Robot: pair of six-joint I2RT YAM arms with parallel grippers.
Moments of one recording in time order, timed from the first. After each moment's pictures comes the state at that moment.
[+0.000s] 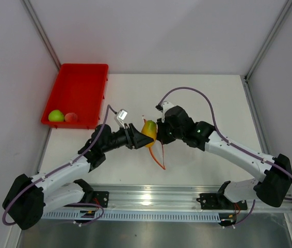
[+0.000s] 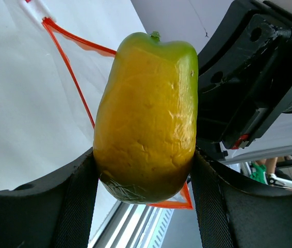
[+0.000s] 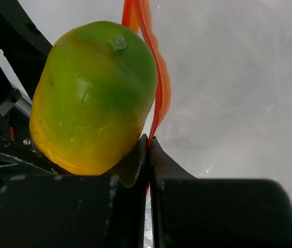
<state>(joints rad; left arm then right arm) -0.63 1.00 0.47 0.37 0.44 -0.86 0.88 1.33 1.14 -0.51 -0.01 0.41</state>
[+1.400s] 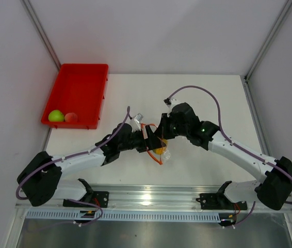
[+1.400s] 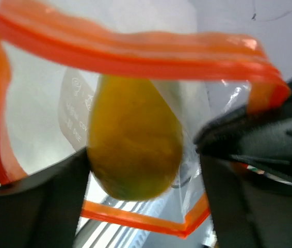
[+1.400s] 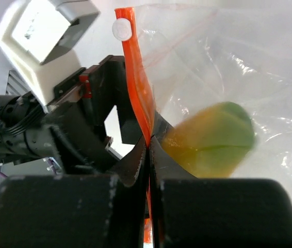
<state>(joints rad) -0.78 1.31 0.59 0.33 0.34 -1.01 0.80 1.30 1.08 -0.37 -0.12 0.60</state>
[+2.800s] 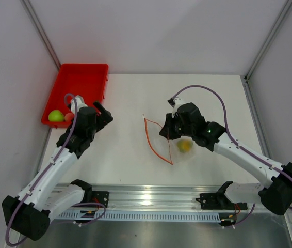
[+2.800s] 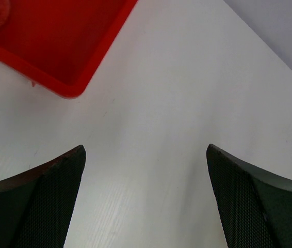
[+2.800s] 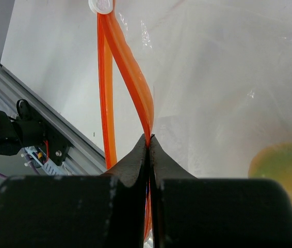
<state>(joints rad) -0.38 0.93 0.82 -0.44 -0.40 -0.79 0.76 1.24 1.07 -0.43 -0.12 0.50</state>
